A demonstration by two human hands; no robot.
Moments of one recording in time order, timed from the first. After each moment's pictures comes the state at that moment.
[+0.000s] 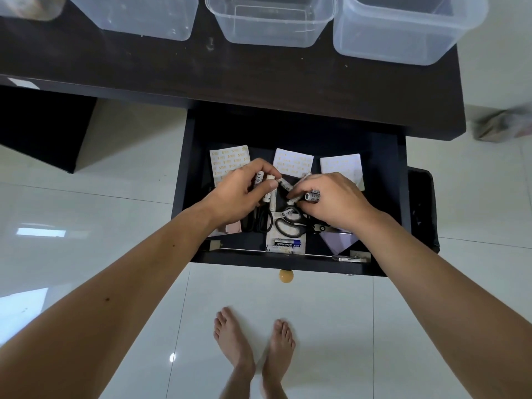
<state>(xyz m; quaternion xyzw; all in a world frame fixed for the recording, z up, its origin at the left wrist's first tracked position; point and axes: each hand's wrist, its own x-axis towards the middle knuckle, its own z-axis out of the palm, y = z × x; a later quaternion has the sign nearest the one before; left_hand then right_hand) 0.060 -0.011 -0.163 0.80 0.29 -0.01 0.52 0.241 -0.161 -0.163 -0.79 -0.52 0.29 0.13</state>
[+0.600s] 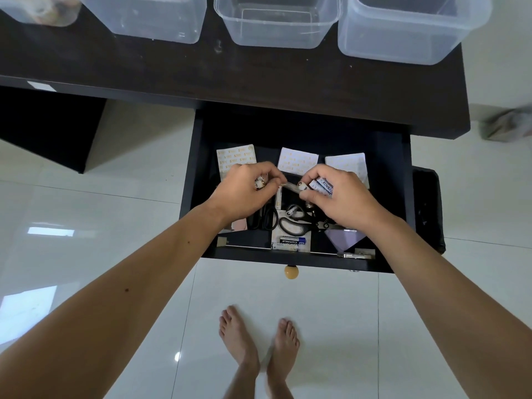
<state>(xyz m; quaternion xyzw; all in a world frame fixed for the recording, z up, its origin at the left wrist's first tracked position) 0.060 -0.011 -0.166 0.83 0.30 0.04 0.47 0.237 -0.172 -0.152 -0.79 -0.44 0.33 0.26</state>
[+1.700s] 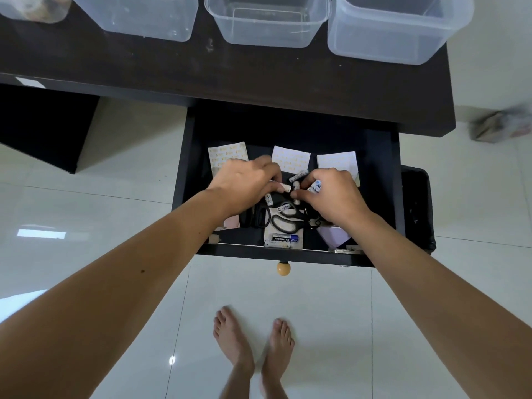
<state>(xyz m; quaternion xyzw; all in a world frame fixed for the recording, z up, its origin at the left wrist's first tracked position) 0.081 -0.006 -0.166 0.98 0.15 -0.04 0.14 0.233 -0.165 -0.159 -0.87 -0.36 0.28 0.19</state>
